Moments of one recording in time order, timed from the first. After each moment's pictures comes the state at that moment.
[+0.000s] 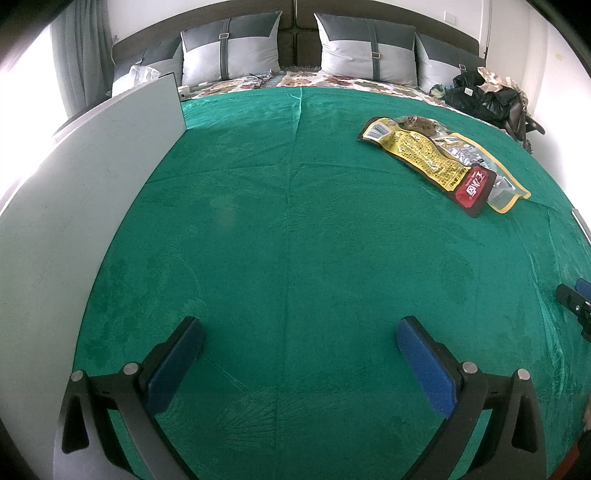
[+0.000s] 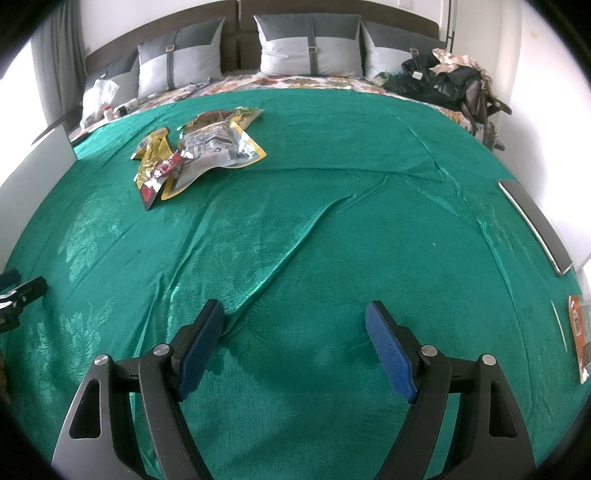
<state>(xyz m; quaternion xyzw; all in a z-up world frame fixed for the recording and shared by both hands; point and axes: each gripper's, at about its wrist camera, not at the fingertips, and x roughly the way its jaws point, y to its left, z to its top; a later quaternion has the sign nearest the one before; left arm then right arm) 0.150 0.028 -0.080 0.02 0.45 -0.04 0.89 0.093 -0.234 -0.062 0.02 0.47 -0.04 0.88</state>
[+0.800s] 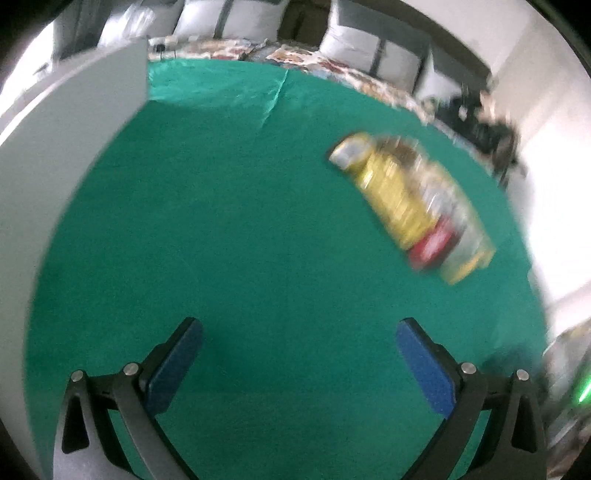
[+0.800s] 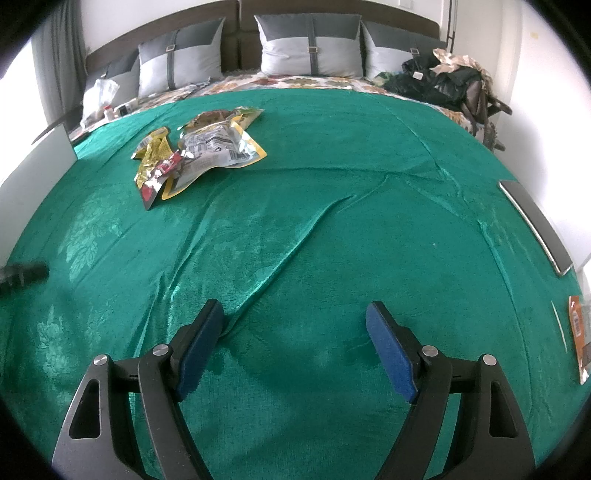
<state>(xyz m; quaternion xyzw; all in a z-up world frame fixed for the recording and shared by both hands) 0.221 0.013 -0.049 -0.15 0.51 -0.10 0.84 0.094 -0.234 -0.063 0.02 0.47 -0.04 0.88</state>
